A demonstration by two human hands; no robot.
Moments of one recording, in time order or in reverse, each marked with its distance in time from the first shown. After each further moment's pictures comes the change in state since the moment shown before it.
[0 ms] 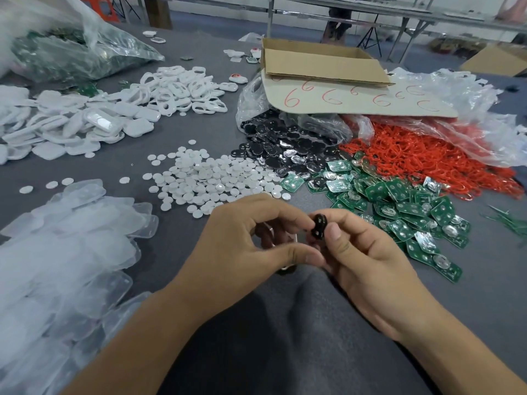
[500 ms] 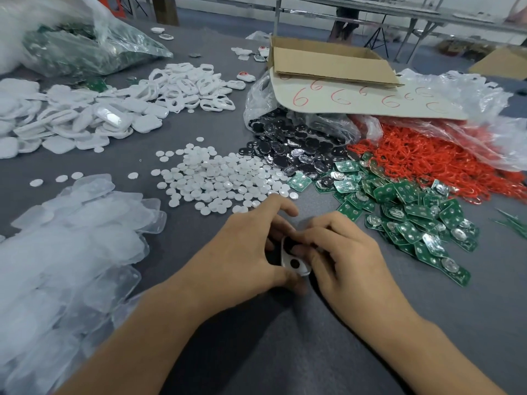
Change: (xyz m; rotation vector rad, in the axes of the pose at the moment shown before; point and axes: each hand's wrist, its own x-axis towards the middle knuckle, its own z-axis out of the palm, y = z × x) left_hand -0.003 -0.012 -0.005 0.220 -0.213 -0.254; right_hand 0.006 0.011 0.013 -1.290 0.044 -0.470
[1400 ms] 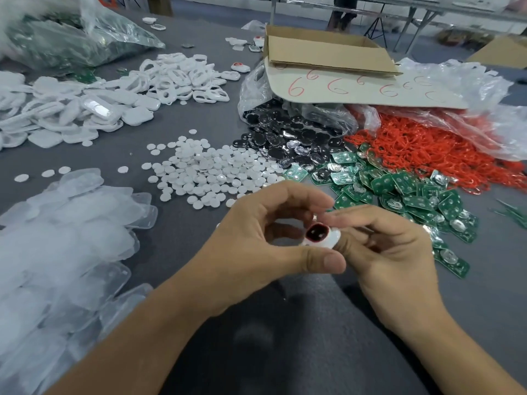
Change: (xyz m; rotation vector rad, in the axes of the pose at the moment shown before) left_hand 0.000 0.022 0.007 -0.644 -0.031 0.110; right_hand -0.003 -0.001 -0.018 0.951 0.239 0.223
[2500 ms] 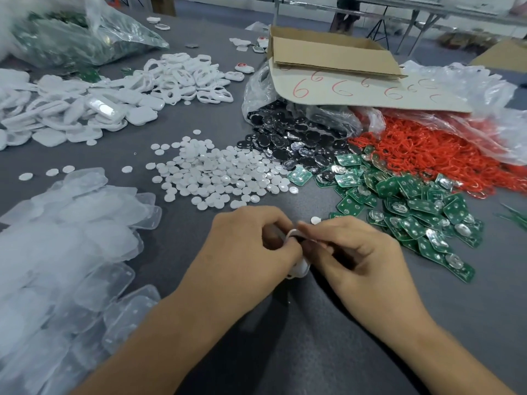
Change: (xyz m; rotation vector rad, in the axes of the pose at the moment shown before) left_hand -0.008 -0.008 0.001 0.623 0.275 -0.231; right_hand -0.004 0.016 0.006 -0.526 -0.099 -0.028
